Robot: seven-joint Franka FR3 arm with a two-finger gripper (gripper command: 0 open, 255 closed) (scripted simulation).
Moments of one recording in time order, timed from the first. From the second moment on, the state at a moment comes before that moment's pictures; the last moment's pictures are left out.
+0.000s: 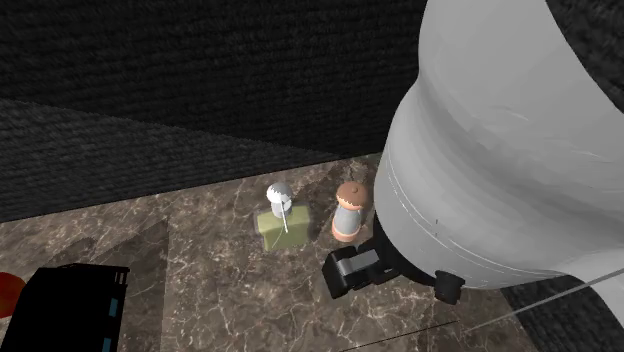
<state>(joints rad) -0.02 -0.80 0.00 -2.37 -0.11 1.69 -0.05</state>
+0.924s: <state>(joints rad) -0.06 -0.42 -0.02 -2.36 -0.18 2.04 -0.01</state>
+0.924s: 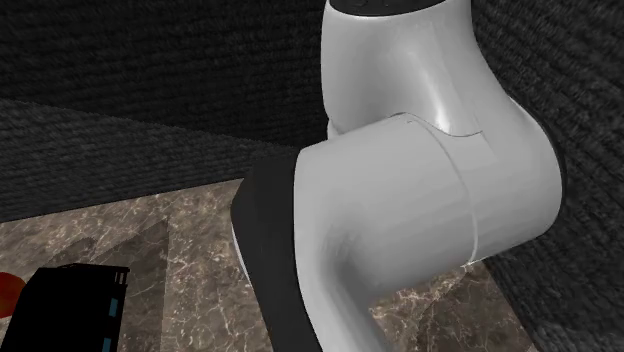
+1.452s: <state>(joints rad) -0.08 -0.15 -0.03 -2.25 -0.23 2.19 0.02</state>
